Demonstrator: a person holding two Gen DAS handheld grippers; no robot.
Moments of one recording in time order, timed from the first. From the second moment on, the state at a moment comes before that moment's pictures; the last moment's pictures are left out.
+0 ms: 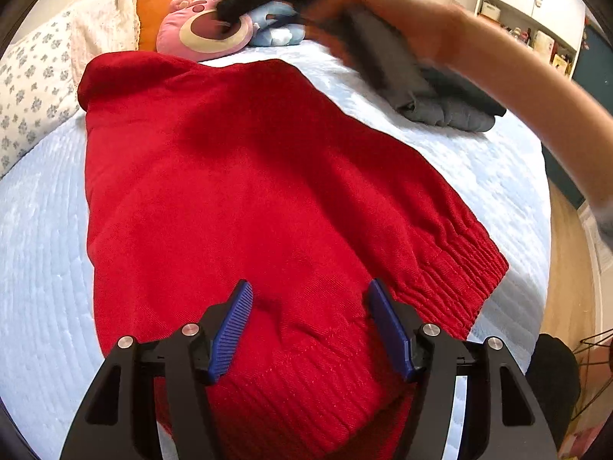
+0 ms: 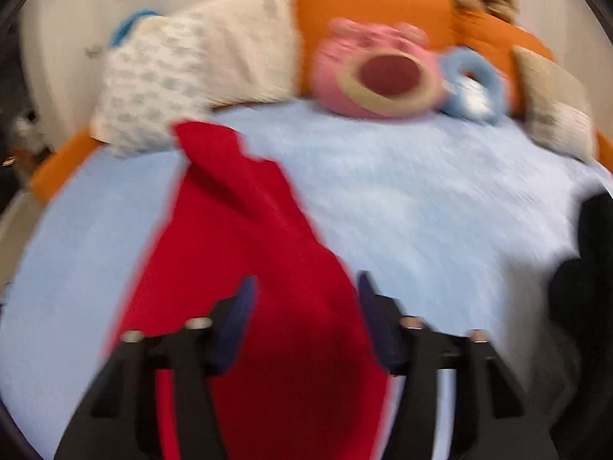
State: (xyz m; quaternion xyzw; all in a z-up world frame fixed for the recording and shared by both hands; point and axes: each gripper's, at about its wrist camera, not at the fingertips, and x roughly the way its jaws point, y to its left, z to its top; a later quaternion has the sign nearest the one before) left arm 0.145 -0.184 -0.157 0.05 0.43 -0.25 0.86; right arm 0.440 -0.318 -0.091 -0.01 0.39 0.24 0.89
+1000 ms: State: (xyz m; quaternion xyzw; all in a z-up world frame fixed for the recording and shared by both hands) left arm 0.139 -0.150 -0.173 -0.03 0.38 -0.36 0.85; right arm 0.678 -0.166 -0.189 -0.01 0.46 0.20 0.87
